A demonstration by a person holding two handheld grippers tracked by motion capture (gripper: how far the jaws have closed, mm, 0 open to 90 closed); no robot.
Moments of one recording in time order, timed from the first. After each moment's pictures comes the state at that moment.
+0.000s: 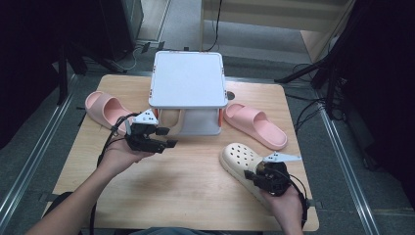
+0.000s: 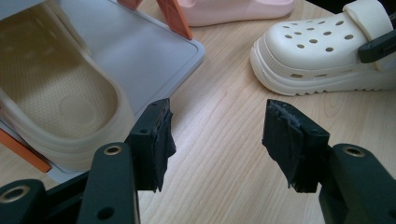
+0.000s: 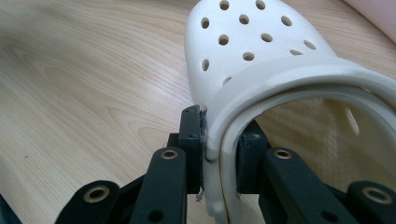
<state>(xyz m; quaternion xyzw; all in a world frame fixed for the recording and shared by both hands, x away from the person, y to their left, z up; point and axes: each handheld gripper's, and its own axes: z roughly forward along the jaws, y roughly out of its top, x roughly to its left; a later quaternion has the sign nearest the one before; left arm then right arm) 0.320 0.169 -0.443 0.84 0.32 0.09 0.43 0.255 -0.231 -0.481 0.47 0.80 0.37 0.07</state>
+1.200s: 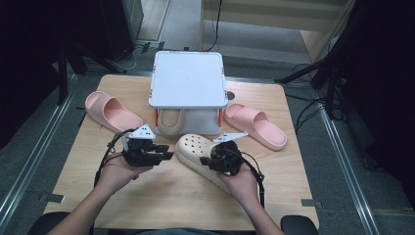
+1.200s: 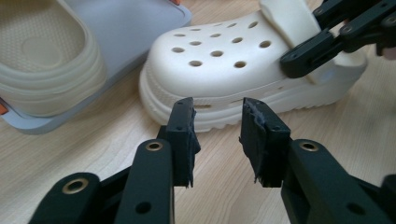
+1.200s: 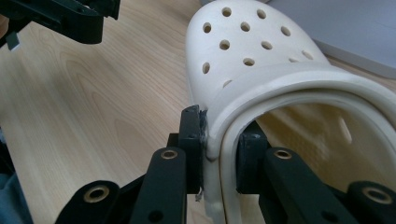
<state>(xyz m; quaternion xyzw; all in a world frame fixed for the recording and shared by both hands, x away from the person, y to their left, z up) 0.285 0.169 -0.465 0.83 0.36 0.06 0.42 0.301 -0.109 -0.477 0.38 0.84 0.38 0.01</state>
